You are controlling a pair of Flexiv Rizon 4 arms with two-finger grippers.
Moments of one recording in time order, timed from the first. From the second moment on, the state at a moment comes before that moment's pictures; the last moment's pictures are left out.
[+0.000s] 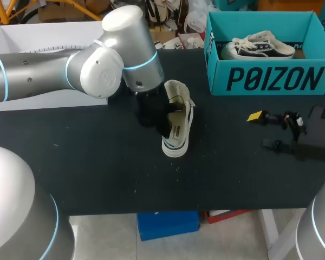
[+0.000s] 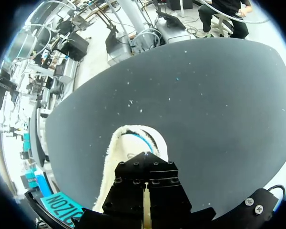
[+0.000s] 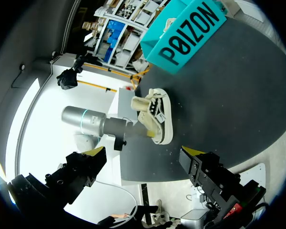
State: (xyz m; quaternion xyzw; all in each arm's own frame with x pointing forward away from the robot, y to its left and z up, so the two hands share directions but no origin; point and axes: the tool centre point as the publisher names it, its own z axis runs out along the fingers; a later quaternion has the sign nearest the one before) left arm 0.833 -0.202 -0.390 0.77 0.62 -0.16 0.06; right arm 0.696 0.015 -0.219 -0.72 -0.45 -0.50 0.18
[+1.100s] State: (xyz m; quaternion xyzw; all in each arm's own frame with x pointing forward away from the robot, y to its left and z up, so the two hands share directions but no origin) left arm 0.842 -0.234 -0.388 0.77 0.62 -0.16 0.06; right arm 0.696 0.015 -0.219 -0.72 -0.45 -0.50 0.18
